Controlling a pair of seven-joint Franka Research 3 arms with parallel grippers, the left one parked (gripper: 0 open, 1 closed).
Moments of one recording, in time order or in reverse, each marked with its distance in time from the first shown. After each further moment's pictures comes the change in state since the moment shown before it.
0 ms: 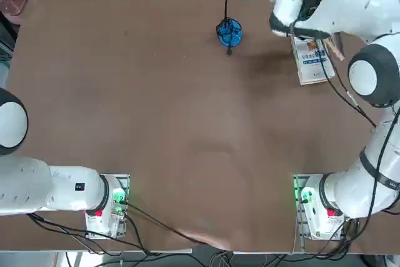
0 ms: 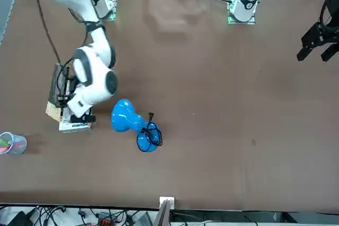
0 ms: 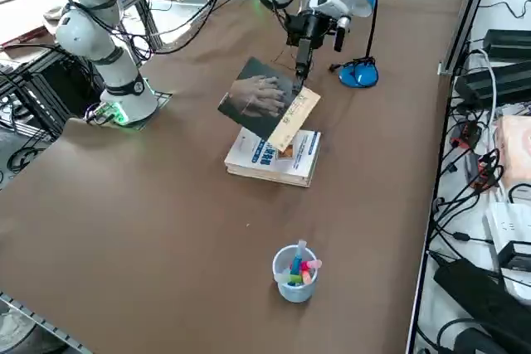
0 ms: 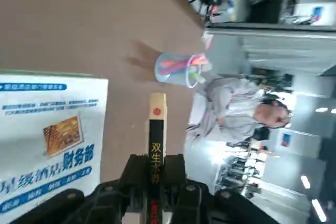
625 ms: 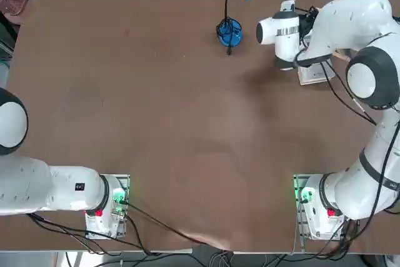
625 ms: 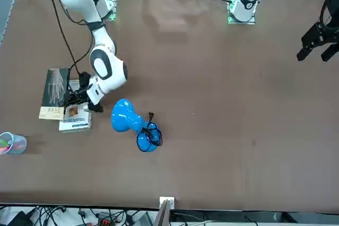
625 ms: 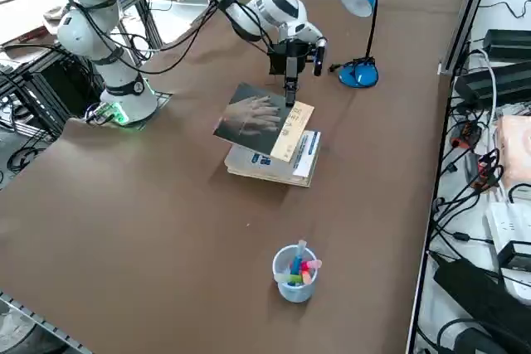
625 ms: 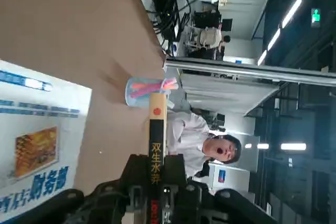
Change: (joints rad) arm 0.035 0.001 -0.003 -0.268 -0.309 0.040 0.240
